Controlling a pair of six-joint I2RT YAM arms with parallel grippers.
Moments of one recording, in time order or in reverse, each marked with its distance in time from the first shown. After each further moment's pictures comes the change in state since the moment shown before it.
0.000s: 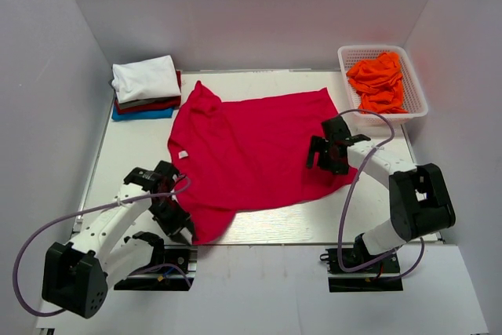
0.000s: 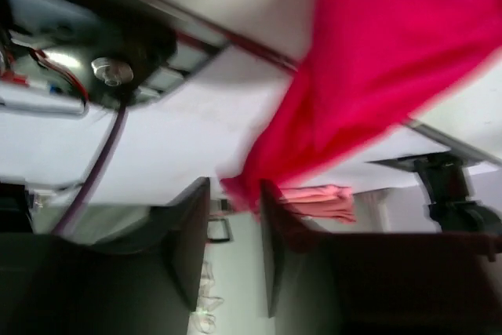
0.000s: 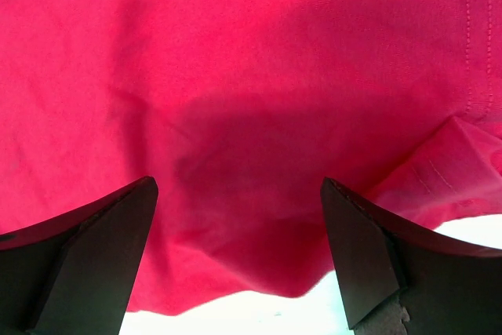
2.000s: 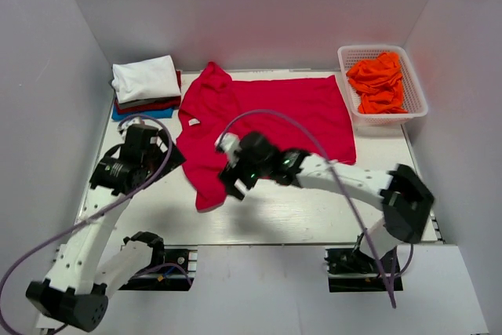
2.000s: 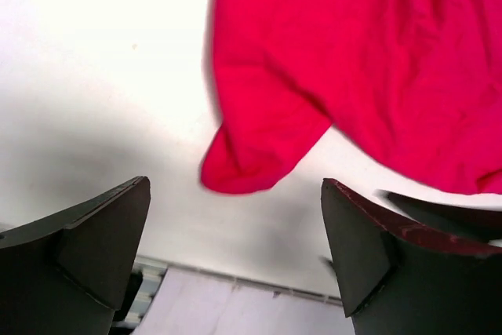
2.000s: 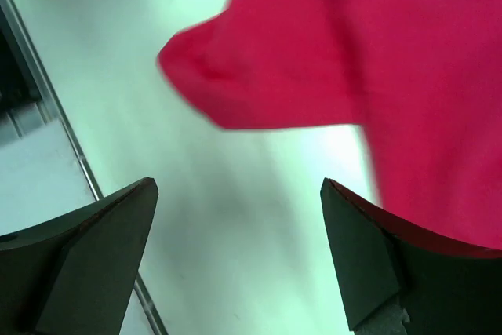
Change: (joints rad) left arm 0.038 -0.056 0.424 0.295 -0.572 0.229; right arm 0.667 0.030 0.304 0.169 -0.244 -0.480
